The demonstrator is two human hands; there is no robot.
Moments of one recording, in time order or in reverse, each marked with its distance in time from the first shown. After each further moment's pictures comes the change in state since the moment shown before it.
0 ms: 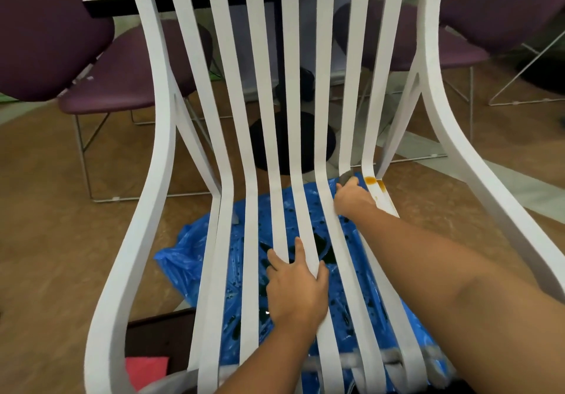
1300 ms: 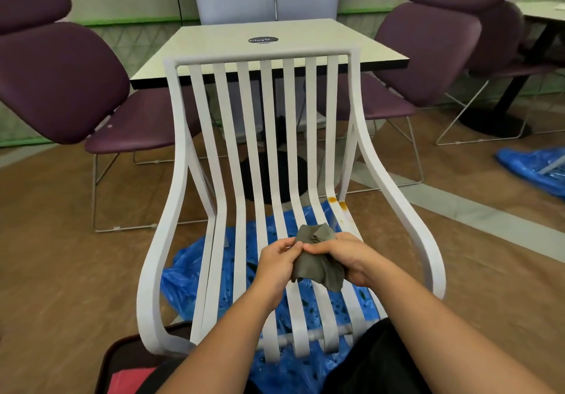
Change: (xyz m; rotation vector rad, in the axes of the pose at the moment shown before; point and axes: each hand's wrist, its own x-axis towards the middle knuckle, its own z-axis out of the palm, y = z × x) left_hand -0.071 0.024 -0.111 -1.270 -0.326 -0.043; right_hand -0.245 0.086 -0.089 1.015 -0.566 -0.145
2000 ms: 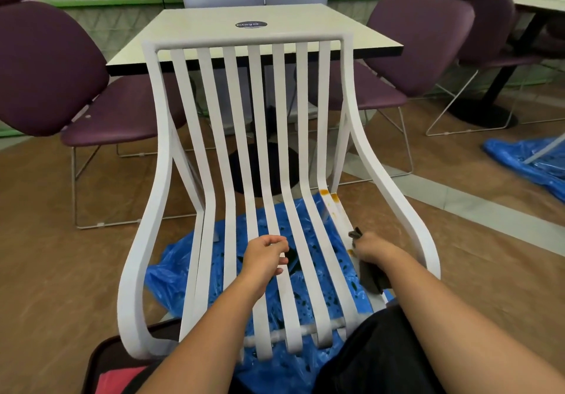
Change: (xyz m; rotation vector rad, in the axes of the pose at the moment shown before) left_hand 0.033 -0.010 -0.013 0.169 0.093 -0.073; right_hand 0.022 0.008 -0.063 -0.813 0.410 0.262
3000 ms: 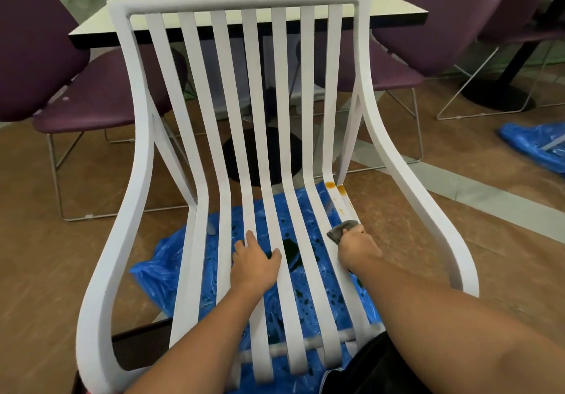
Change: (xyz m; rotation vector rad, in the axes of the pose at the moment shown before) left_hand 0.085 -0.054 -0.003 0.855 0.212 0.106; right_hand 0.112 -0.012 0.077 -0.033 0.277 0.083
